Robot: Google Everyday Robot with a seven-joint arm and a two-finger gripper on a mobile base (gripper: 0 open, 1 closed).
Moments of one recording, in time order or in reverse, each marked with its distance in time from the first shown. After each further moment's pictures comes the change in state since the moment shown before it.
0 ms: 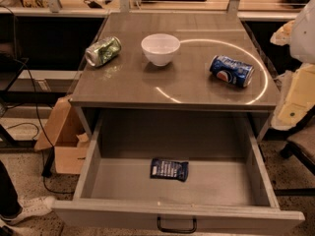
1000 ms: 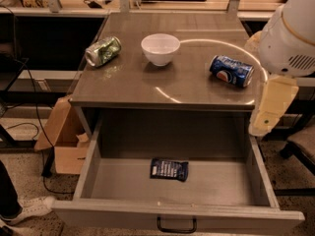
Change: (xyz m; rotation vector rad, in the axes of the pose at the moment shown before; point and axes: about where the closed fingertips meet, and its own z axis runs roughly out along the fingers) arm -0.030 0.008 0.025 -0.003 0.015 -0.090
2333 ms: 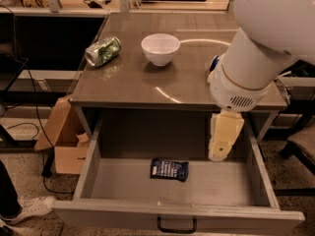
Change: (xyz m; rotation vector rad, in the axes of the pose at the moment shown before) arm -0.043 0.034 0.079 -0.078 0.001 -0.036
